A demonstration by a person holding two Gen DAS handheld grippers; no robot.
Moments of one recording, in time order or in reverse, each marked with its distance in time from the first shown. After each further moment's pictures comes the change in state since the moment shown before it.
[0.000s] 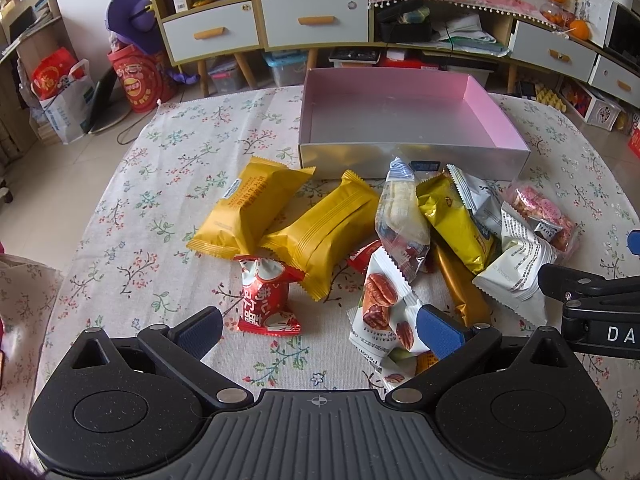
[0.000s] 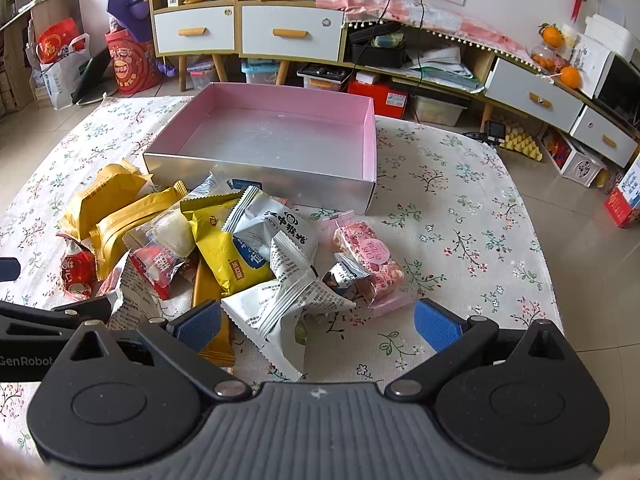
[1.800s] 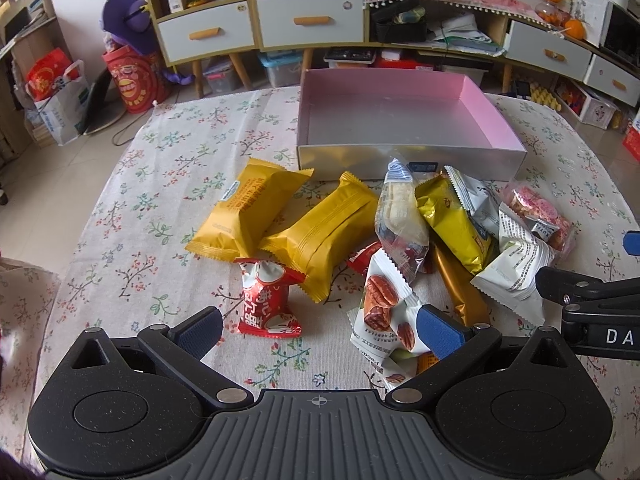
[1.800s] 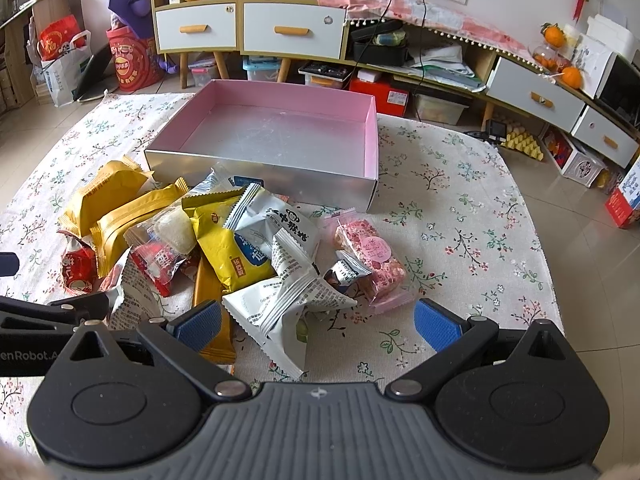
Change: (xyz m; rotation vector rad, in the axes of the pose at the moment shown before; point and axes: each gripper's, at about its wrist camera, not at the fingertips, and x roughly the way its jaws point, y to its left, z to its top) left arm 0.000 0.004 0.003 0.014 0.004 -0.024; right arm -0.001 0.001 -0.001 -0.006 0.009 0.006
